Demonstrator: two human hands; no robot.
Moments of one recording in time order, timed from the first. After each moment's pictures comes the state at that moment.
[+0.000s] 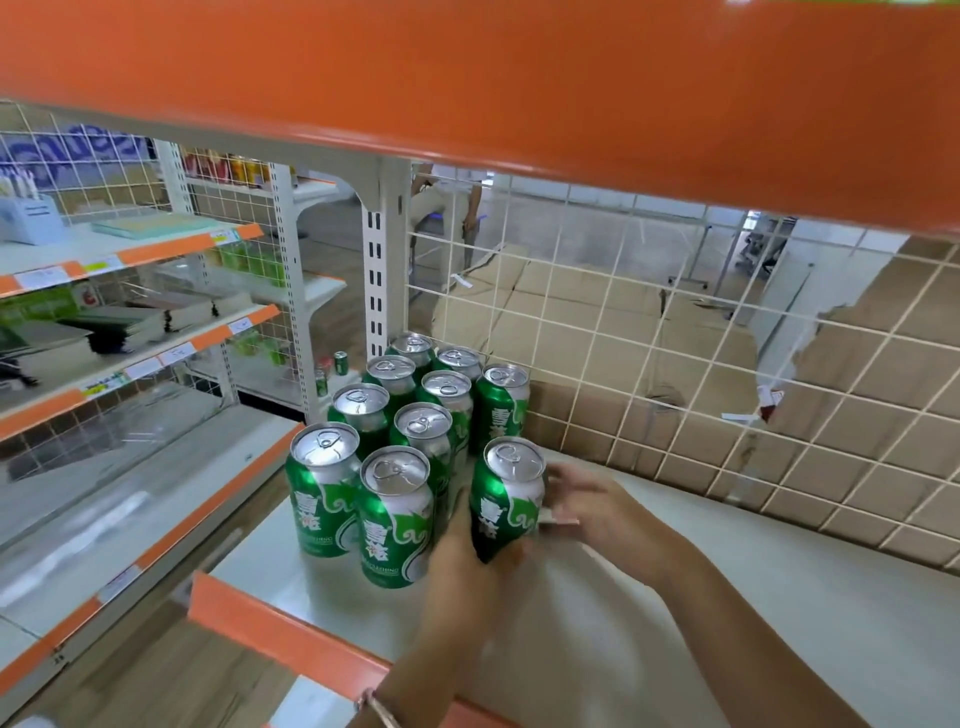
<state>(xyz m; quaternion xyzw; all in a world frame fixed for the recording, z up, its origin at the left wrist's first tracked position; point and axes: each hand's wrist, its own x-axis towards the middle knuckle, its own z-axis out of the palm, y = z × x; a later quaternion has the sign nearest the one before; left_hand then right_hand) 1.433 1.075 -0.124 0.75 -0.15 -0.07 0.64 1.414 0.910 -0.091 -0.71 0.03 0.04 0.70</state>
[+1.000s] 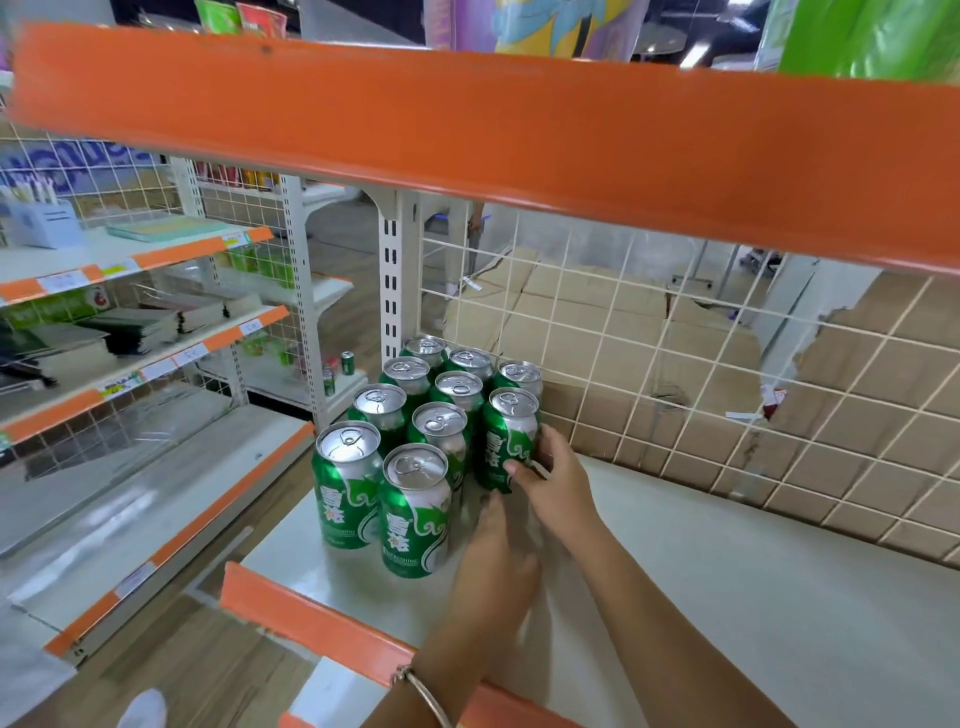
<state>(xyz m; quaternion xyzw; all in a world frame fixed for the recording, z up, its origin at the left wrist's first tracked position) 1.431 1.074 -0.121 0.86 -0.22 -0.09 0.46 1.464 0.948 -0.115 -0.81 0.15 -0.22 0.52</state>
